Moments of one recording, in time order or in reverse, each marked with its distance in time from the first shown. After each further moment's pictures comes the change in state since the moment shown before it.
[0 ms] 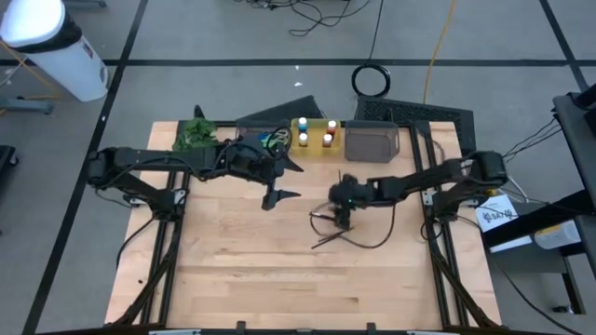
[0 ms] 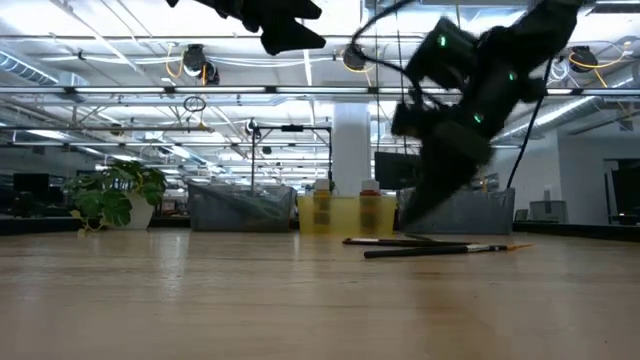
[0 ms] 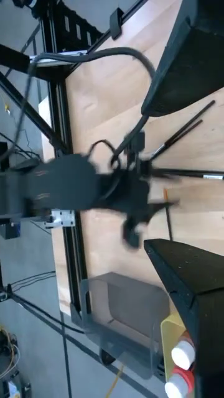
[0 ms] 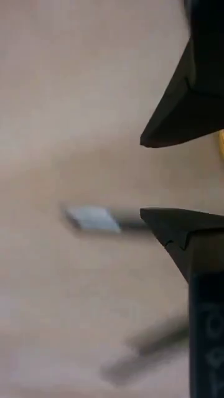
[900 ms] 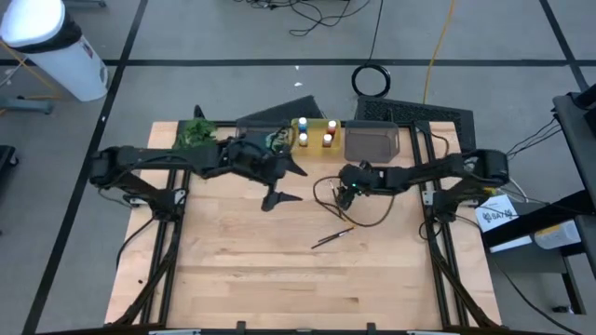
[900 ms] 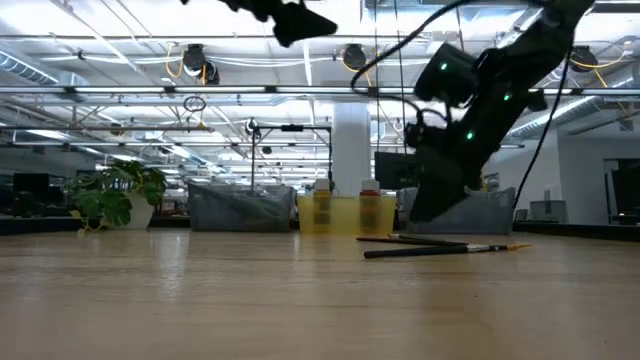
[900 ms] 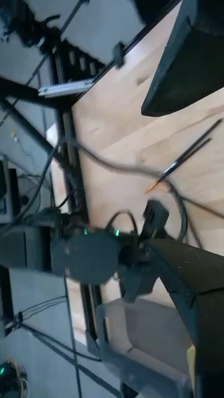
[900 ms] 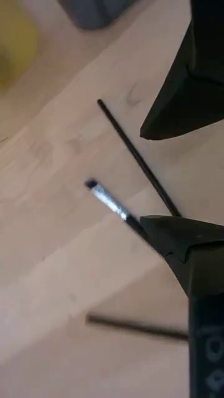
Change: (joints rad) left arm 0.007 0.037 0.062 -0.014 0.105 0.024; right arm -0.165 -0.042 -0.079 -0.004 0.163 0.181
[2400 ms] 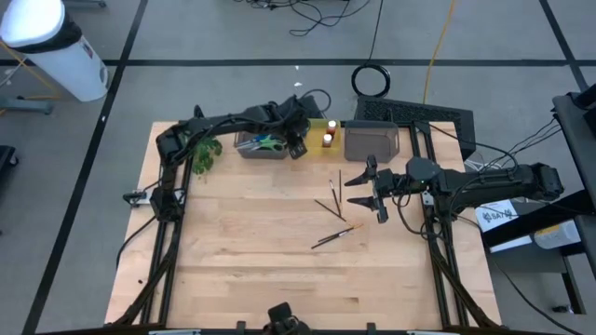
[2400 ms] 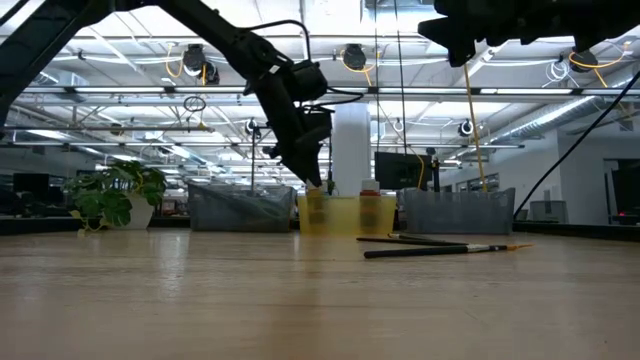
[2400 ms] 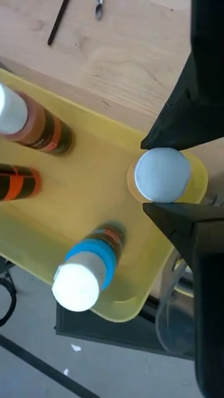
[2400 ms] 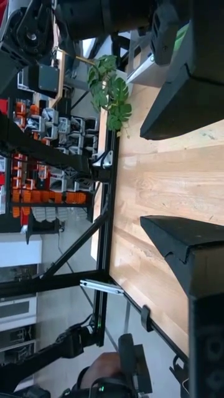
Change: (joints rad) left arm 0.400 0.594 0.418 -0.423 -0.298 -0.072; right arm 0.133 -0.665 -0.130 0.347 -0.418 -0.403
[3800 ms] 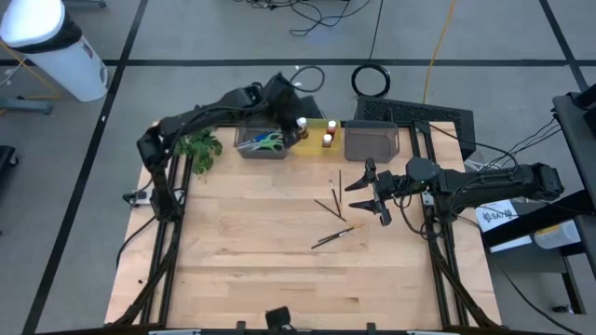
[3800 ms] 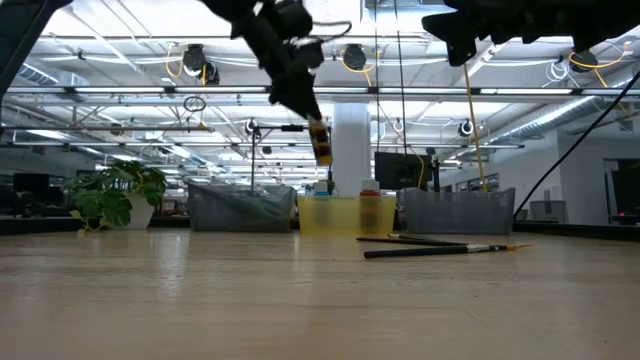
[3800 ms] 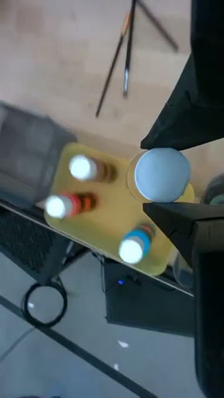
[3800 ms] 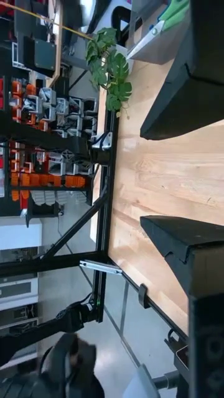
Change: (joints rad) left arm 0.000 -0.172 0.149 -0.172 0.086 0.072; right arm 0.002 -0.001 0.000 -0.007 -0.072 0.024
